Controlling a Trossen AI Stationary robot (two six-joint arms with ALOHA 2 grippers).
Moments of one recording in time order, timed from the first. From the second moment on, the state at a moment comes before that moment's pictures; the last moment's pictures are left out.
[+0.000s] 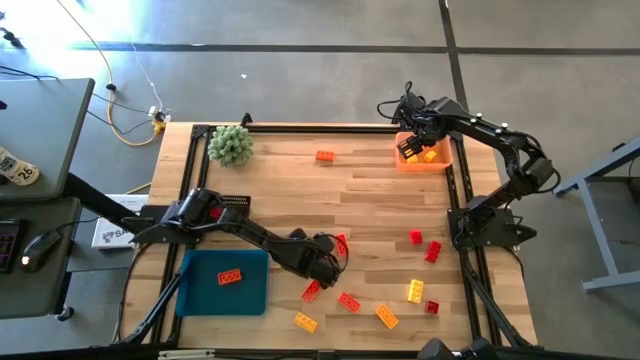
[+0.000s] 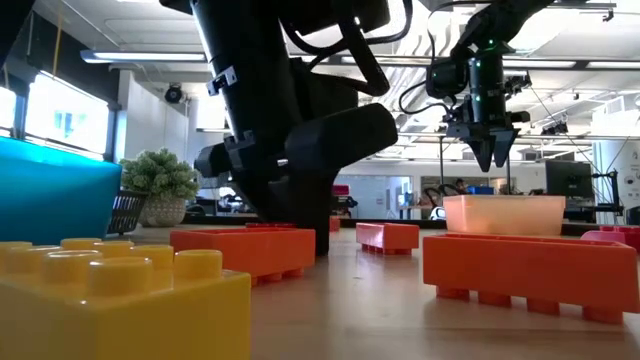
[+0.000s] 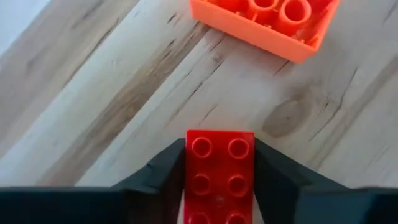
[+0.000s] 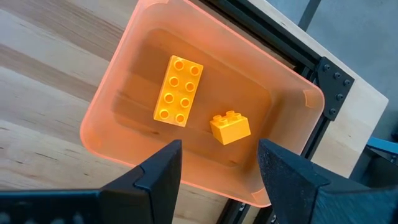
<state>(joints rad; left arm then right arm) -0.24 2.17 1.51 -0.73 -0.39 -1.00 -0.84 1.51 1.18 -1.11 0.31 0.21</state>
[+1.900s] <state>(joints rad) -0.04 1.40 0.88 -1.32 -0.51 -1.31 -0.53 1.51 1.18 -1.10 0.16 0.21</state>
